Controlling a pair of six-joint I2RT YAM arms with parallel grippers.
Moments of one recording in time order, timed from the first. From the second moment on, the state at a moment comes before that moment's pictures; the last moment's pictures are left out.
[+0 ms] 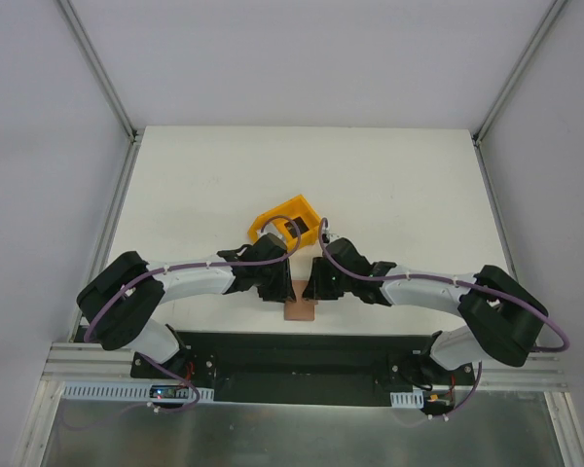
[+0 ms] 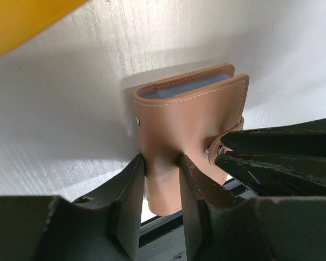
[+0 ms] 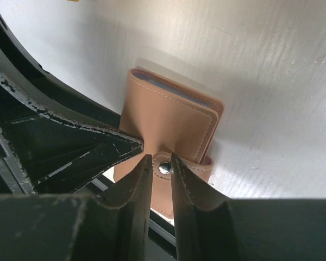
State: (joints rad) left arm -0.86 1.50 0.69 -0.22 0.16 -0.91; right arm 0.92 1.44 0.63 -0.04 -0.12 0.82
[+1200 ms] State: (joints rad) left arm -0.86 1.46 0.65 -0.17 0.16 -0.93; right arm 0.97 1.28 0.61 -0.04 0.04 0.85
